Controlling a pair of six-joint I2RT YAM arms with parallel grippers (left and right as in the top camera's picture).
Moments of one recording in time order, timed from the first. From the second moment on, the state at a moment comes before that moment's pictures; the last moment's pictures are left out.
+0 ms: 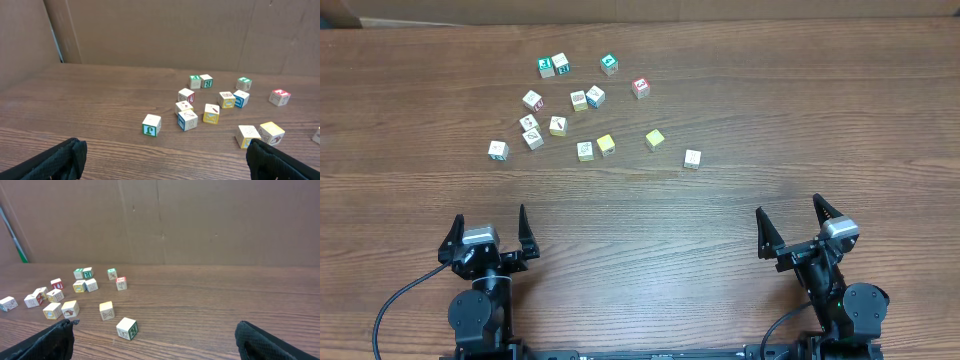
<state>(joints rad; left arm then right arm) 0.10 0.02 0.01 -0.08 -0.06 -0.02 -0.06 0.01 0.02 -0.01 -0.33 0.10</state>
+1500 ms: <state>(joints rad) 0.10 0.02 0.01 -0.08 -0.06 -0.01 -0.06 0.02 0.05 -0.09 -0.33 0.24</state>
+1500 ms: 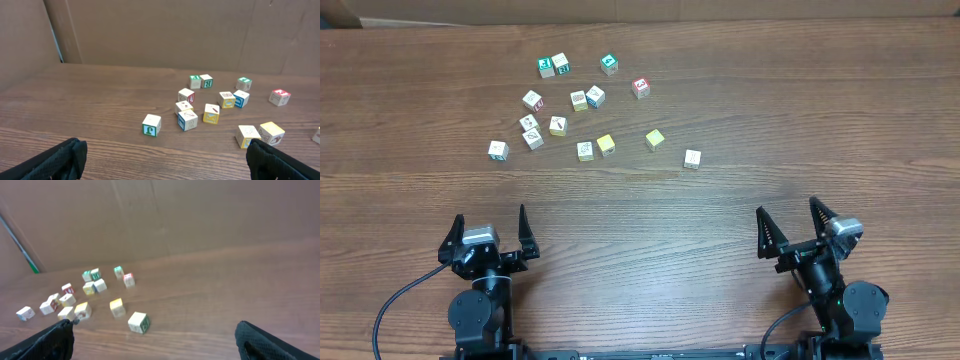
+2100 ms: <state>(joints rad) 0.10 0.02 0.01 -0.08 -0.06 -0.01 -0.06 0.51 1.01 -0.51 -0.30 0.30</state>
